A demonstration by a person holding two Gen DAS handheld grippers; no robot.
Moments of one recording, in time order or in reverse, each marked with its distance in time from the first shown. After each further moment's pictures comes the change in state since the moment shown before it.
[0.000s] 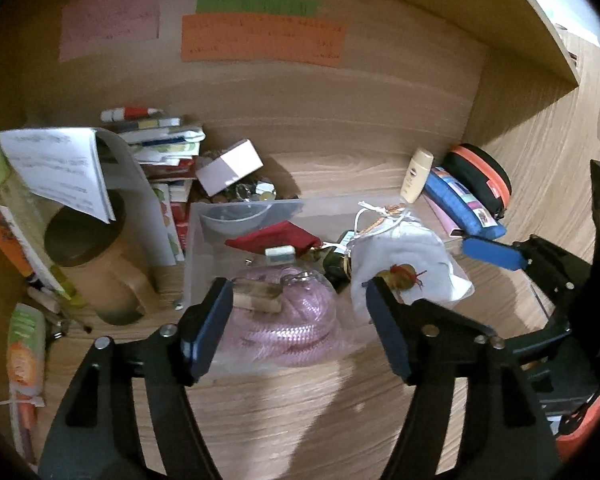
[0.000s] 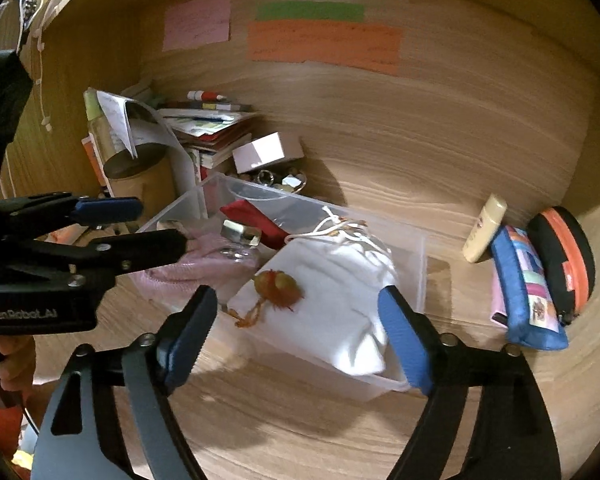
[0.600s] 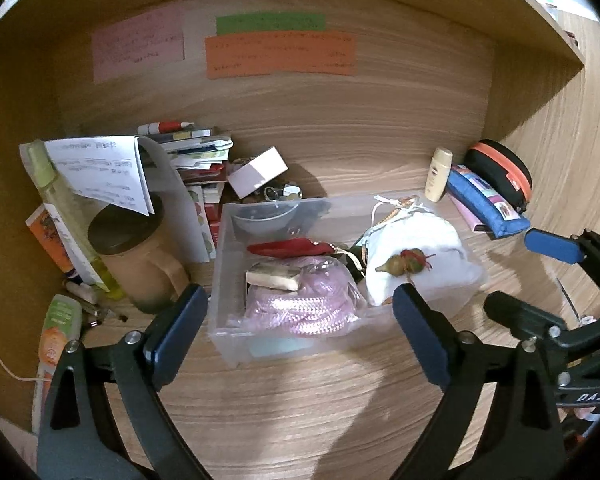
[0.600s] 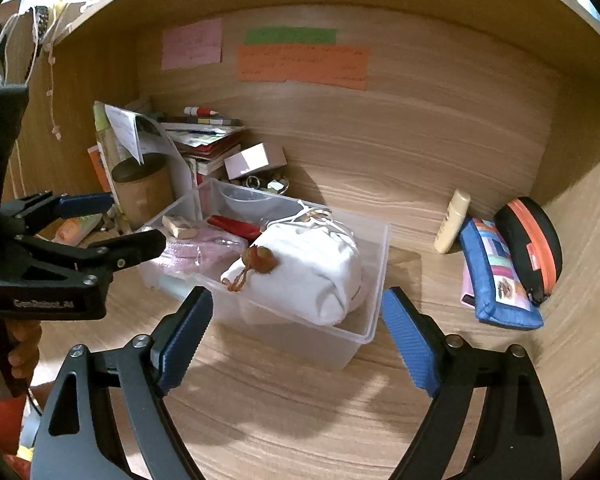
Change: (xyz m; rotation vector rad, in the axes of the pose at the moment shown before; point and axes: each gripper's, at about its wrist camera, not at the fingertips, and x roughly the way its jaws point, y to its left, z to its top) left arm -0.016 -0.017 -0.015 0.031 -0.044 0.142; right arm -0.043 -0.014 -0.020 0.022 -0.049 -0.021
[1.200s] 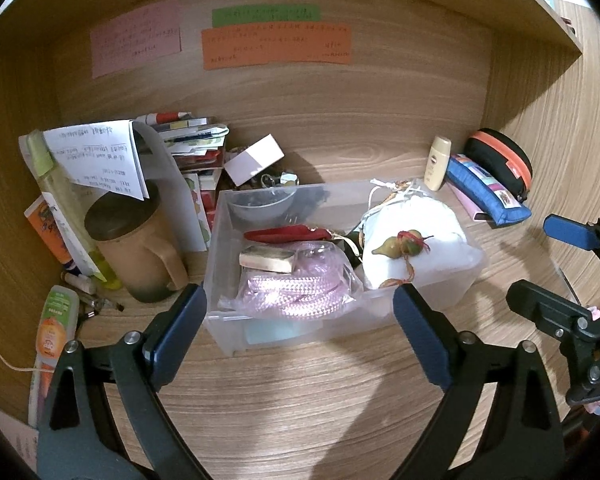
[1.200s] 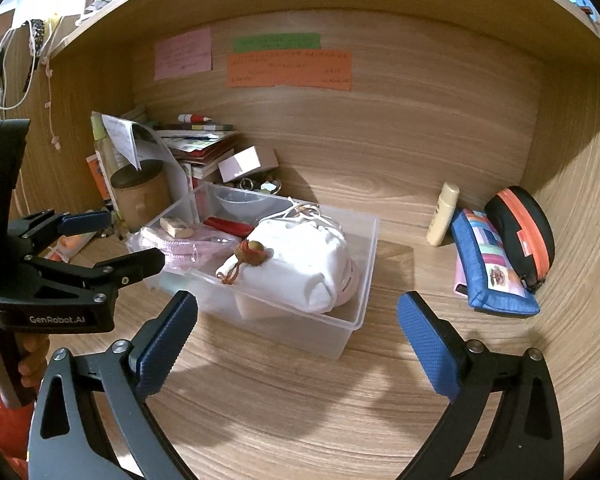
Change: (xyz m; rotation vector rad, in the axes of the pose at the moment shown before) left arm 0.003 -0.003 -0.008 0.006 0.017 0.010; right arm -0.009 -0.008 -0.007 0.031 -0.016 -0.003
